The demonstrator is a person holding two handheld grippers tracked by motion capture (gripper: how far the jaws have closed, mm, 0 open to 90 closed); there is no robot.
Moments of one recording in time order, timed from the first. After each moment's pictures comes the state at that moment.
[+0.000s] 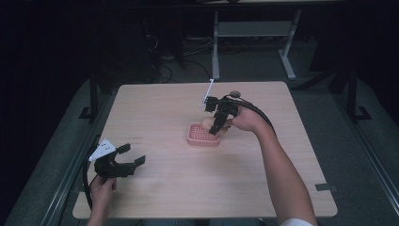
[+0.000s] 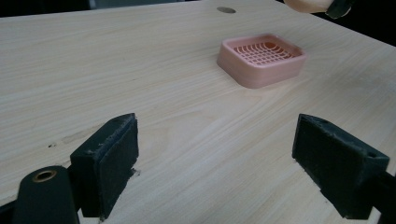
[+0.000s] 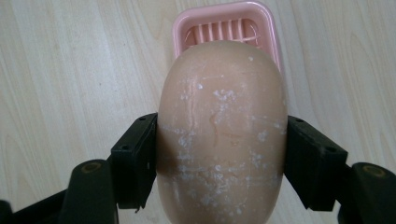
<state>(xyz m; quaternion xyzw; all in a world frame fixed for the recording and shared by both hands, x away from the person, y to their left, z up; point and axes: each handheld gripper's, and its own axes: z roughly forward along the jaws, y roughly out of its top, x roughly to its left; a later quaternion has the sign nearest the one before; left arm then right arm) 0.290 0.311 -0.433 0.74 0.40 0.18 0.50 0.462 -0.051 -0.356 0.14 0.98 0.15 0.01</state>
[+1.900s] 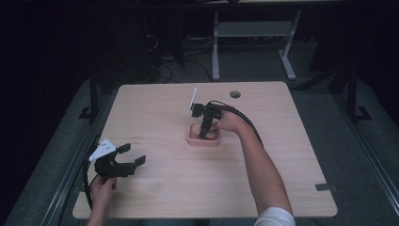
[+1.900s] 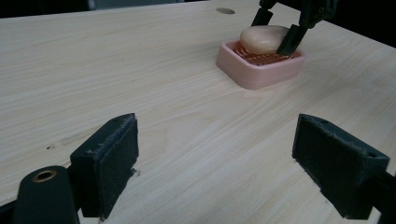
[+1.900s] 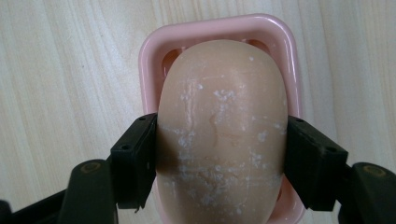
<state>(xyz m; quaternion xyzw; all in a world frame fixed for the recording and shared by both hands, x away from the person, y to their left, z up) 0.291 0.311 -0.432 0.75 0.40 0.18 0.50 0.489 -0.007 -0.407 0.13 0.98 0.11 -0.01</state>
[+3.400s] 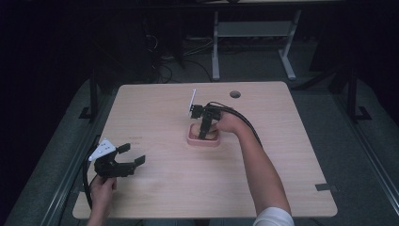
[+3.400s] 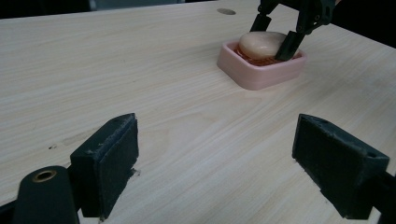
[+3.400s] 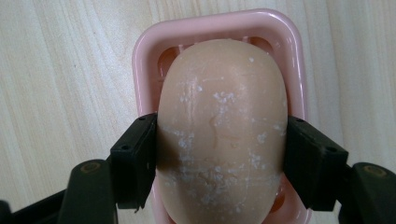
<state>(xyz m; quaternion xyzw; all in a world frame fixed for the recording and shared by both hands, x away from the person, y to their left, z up) 0.290 0.312 -0.432 0.75 0.40 0.18 0.50 0.490 -0.004 -0.414 0.13 0.99 0.11 -0.01</state>
